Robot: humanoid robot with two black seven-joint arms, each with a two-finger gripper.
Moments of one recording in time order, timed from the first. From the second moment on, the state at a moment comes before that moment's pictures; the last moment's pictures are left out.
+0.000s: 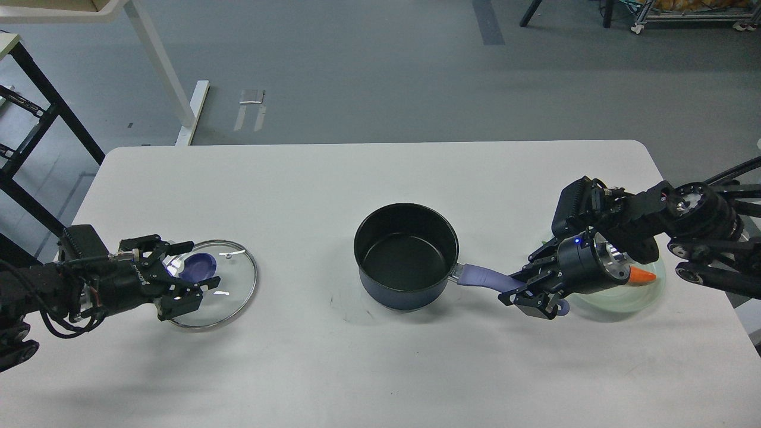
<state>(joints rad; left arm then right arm) -0.76 0.86 0.11 -1.03 1.83 0.44 -0.49 1.35 -0.73 -0.41 1.41 -1.78 0.27 0.49</state>
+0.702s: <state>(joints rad) -1.01 0.95 -0.03 -1.22 0.71 -0.01 -0.49 1.35 -0.73 -0.41 1.41 -1.78 0.27 0.49</state>
